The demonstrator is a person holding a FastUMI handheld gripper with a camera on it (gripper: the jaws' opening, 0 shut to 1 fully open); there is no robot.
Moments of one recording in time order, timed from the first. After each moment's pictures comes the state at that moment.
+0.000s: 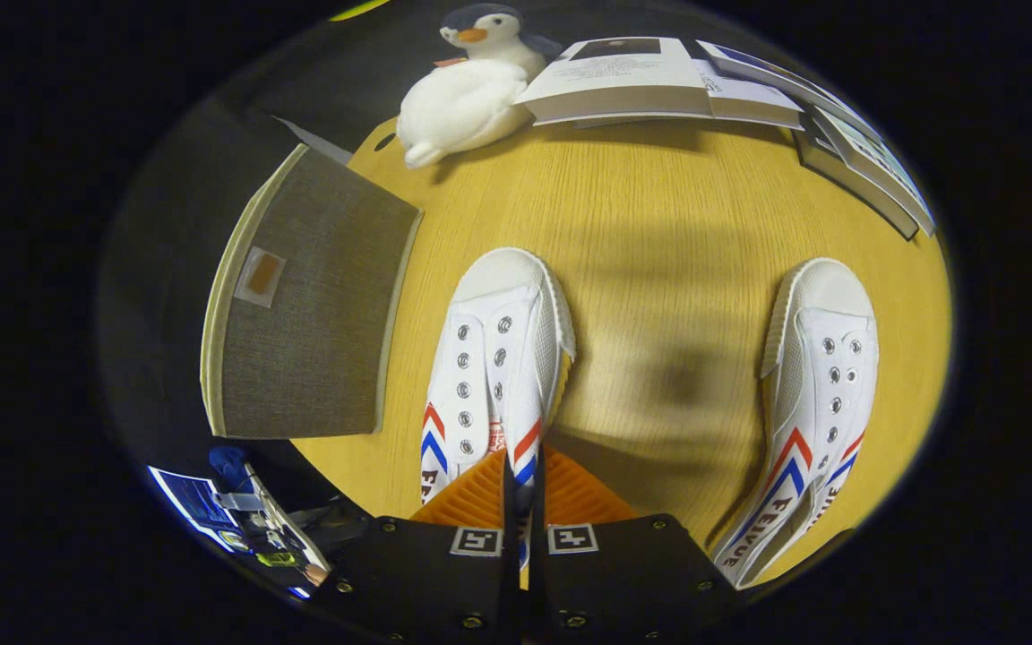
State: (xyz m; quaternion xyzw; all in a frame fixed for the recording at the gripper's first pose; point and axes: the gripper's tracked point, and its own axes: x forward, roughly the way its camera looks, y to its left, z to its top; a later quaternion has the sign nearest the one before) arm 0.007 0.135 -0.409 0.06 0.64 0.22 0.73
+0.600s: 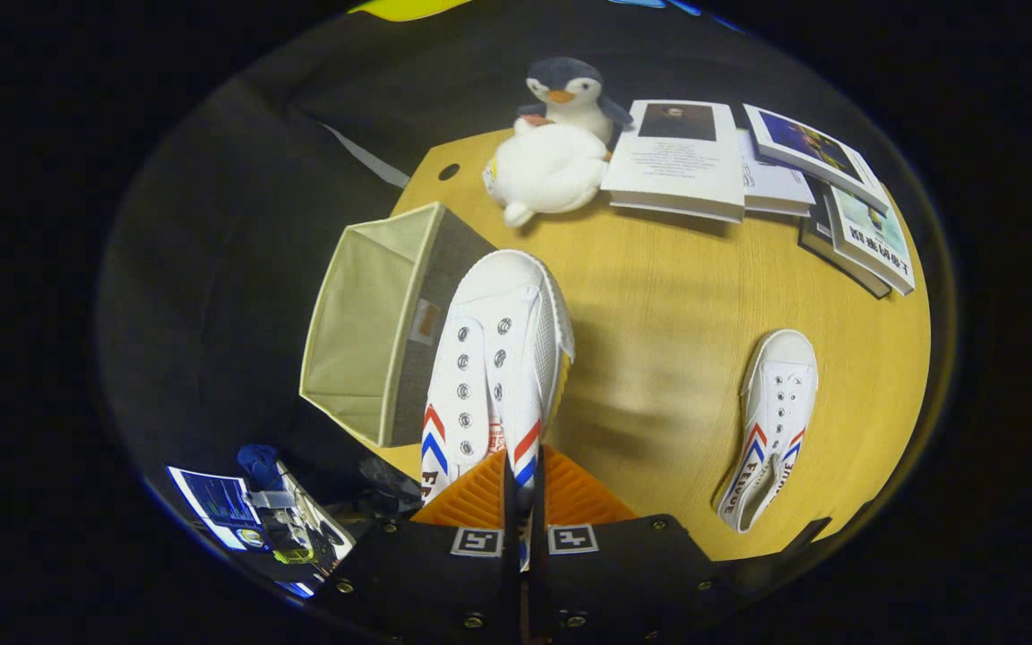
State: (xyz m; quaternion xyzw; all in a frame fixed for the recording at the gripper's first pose) arm 0.012 0.187 -0.268 0.05 0.62 0.26 0.74
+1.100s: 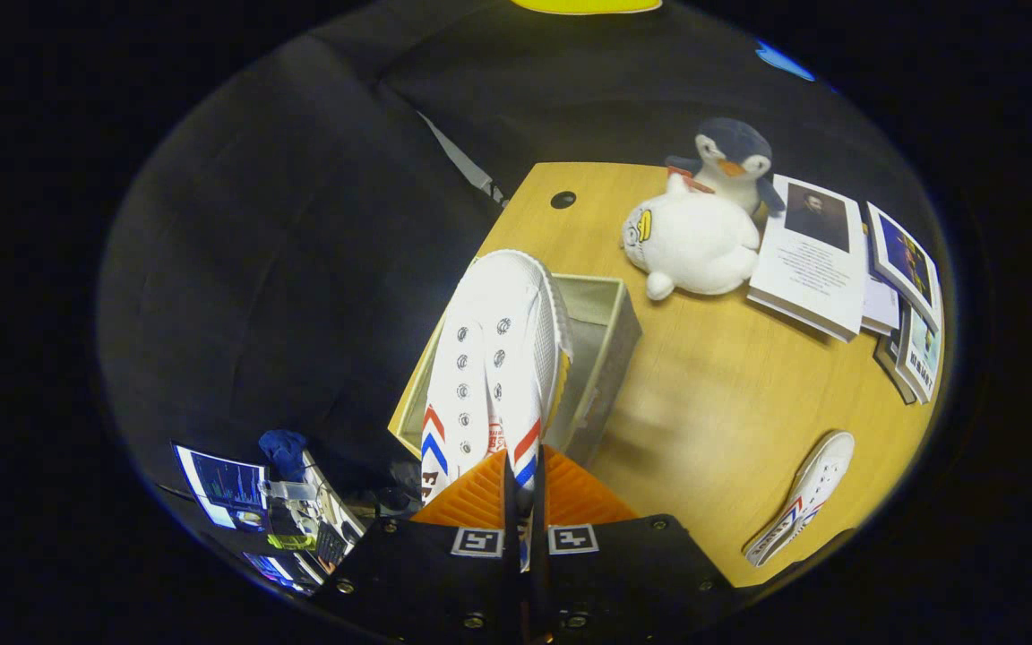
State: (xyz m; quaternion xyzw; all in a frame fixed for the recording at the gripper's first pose) arm 0.041 0.329 -0.223 0.00 0.59 0.34 0.73
